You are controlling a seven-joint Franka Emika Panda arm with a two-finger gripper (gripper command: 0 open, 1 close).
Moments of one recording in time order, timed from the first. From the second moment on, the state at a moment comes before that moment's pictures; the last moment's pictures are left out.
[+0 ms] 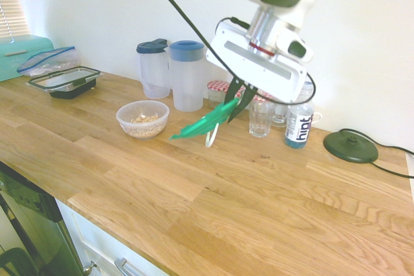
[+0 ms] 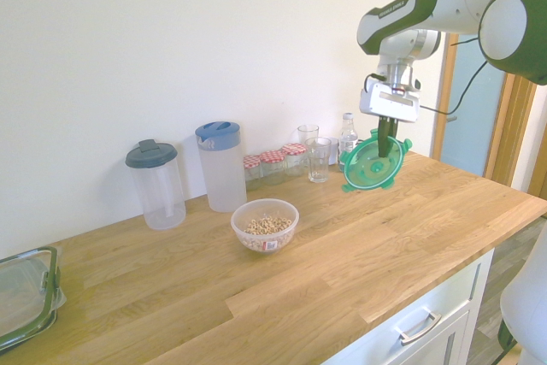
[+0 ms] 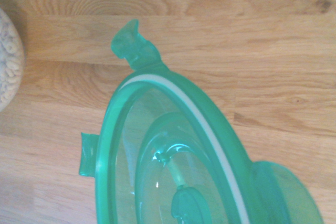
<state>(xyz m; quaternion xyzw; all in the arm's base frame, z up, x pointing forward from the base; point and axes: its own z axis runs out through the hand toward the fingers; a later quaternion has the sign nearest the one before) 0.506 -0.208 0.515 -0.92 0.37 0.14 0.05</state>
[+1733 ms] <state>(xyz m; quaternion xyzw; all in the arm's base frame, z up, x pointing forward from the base) 0.516 0.270 0.466 -0.73 0.32 -0.24 -0.55</state>
